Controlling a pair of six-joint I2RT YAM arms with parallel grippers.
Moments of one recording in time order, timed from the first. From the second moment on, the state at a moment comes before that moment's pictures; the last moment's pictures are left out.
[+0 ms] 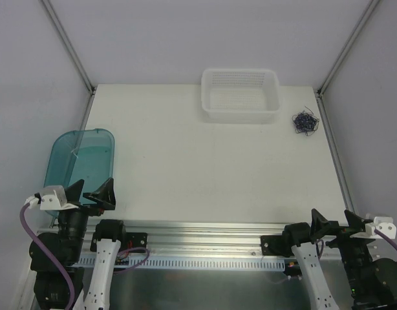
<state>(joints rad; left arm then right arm) -0.02 0.00 0.98 -0.88 0.00 -0.26 0.20 0.01 1.21 -1.31 0.20 0.08</state>
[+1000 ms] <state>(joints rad) -0.02 0.51 0.78 -0.84 0.22 -0.49 0.20 0.79 1.18 -0.99 0.19 0.37</state>
